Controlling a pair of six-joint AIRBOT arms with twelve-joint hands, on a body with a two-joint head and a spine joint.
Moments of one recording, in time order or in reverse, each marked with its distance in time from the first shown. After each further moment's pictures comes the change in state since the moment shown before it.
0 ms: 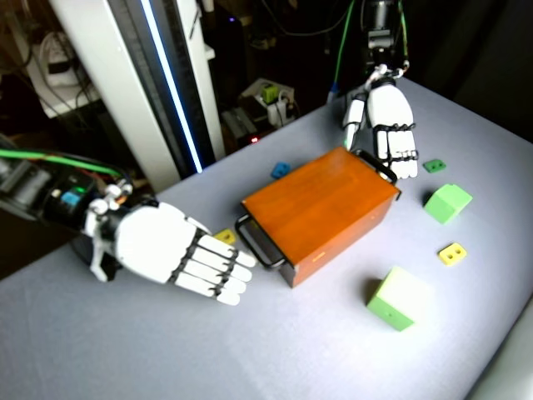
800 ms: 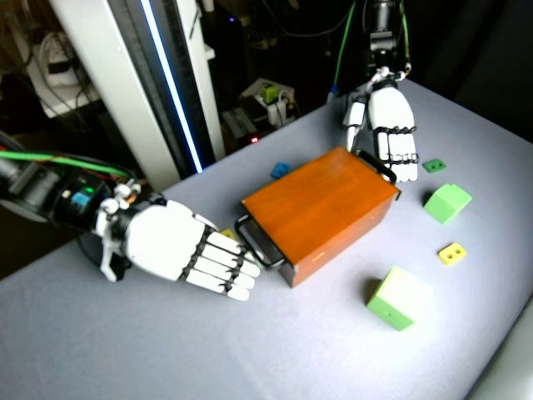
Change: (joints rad) left arm -0.029 -0.011 0.019 0.033 0.032 -0.017; right arm 0.011 -0.006 0.010 -0.006 -0.013 0.003
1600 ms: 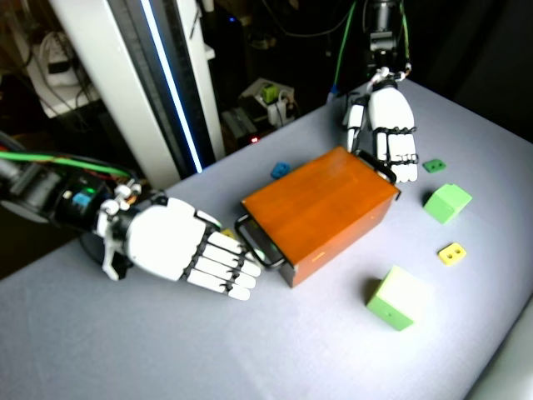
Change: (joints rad) left arm 0.000 0.000 -0.002 0.004 -0.003 0.000; right arm 0.001 -0.002 0.005 -0.005 0.004 0.043
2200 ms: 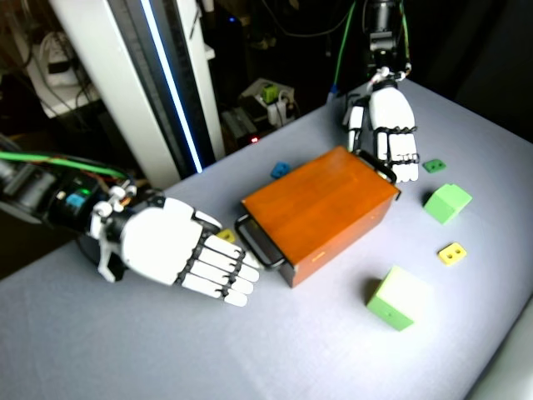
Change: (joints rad) left arm 0.000 0.000 -0.002 -0.007 0.000 0.000; right arm 0.000 0.013 0.000 0.008 0.016 0.014
